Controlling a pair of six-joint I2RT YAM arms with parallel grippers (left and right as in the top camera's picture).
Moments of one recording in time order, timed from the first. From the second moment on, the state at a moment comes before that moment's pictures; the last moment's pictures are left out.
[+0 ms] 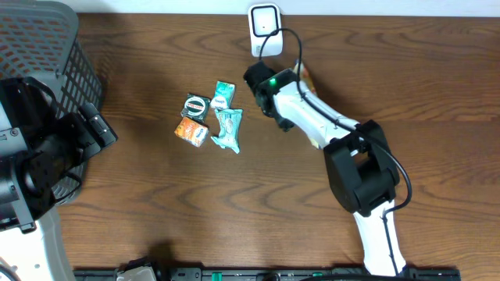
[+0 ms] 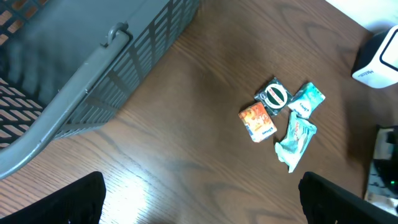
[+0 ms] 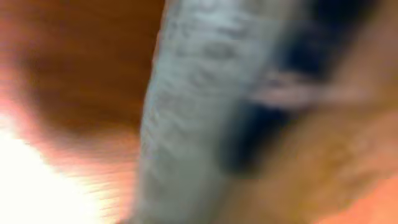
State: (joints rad) left arm 0.27 1.20 1.74 -1.50 0.01 -0.30; right arm 0.58 2.26 1.77 -1.05 0.59 0.25
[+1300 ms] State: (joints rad) left arm 0.27 1.20 1.74 -1.50 0.01 -0.30; right arm 0.27 2.02 1.83 -1.14 0.06 0.23
